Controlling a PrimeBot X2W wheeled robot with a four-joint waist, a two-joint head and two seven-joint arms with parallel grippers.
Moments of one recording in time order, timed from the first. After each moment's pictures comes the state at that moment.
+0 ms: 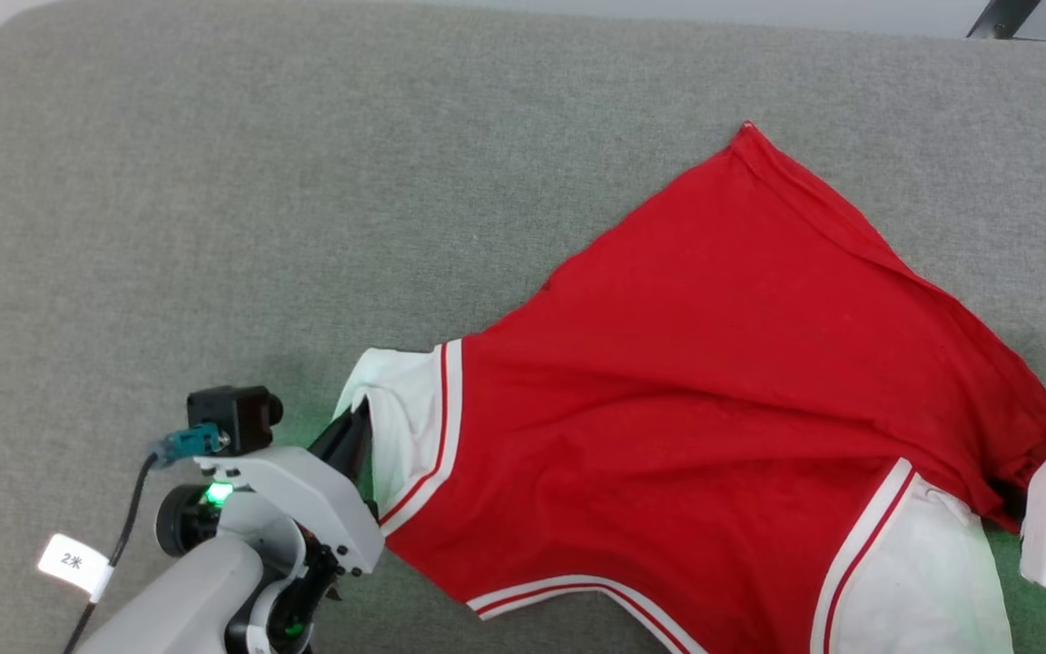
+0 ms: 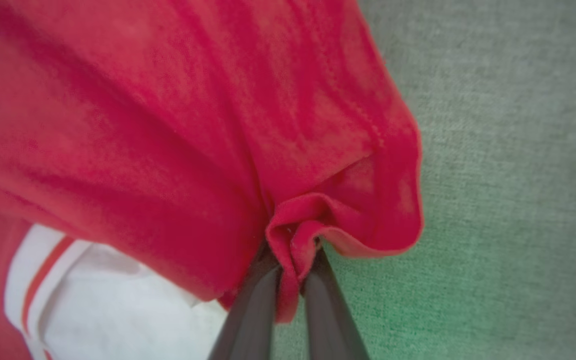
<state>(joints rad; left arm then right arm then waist) -0.49 0.56 -0.79 0.25 -1.11 0.19 -0.14 -0.21 -0.29 -0.15 0.05 0.41 0.13 1.00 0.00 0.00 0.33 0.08</state>
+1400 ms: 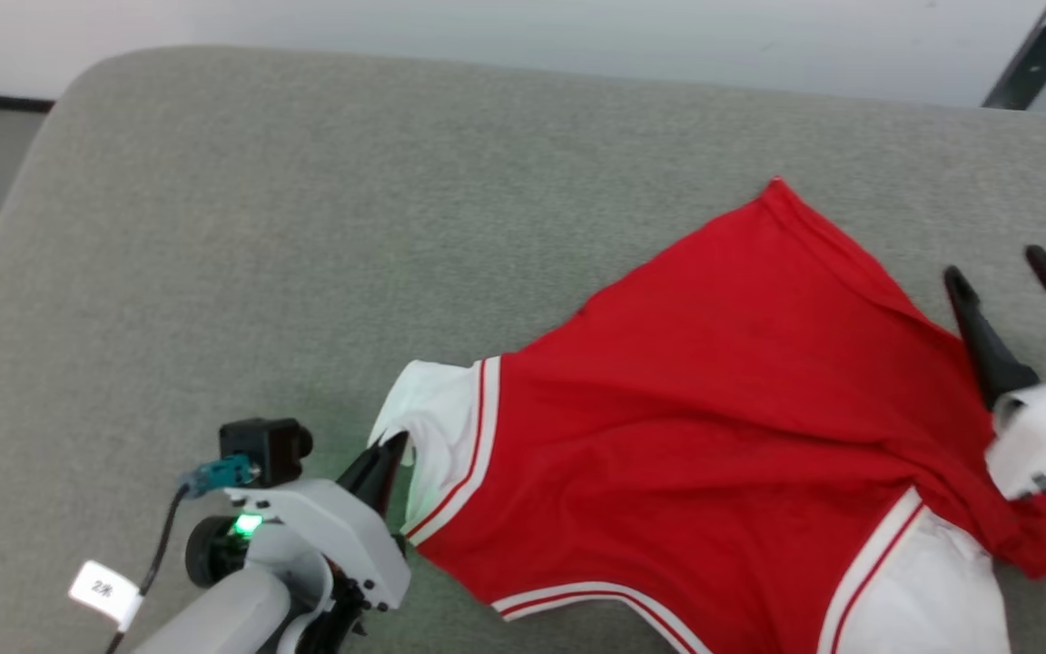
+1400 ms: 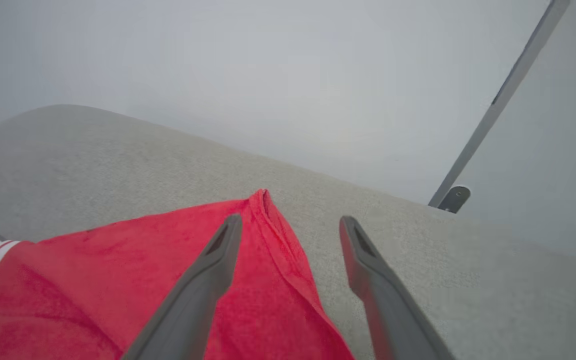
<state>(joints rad) -0.44 0.54 -0.82 0.20 -1.12 0.23 -0.14 -0.29 -0.40 0.04 -0.10 0.35 0.13 0.28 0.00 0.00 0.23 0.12</state>
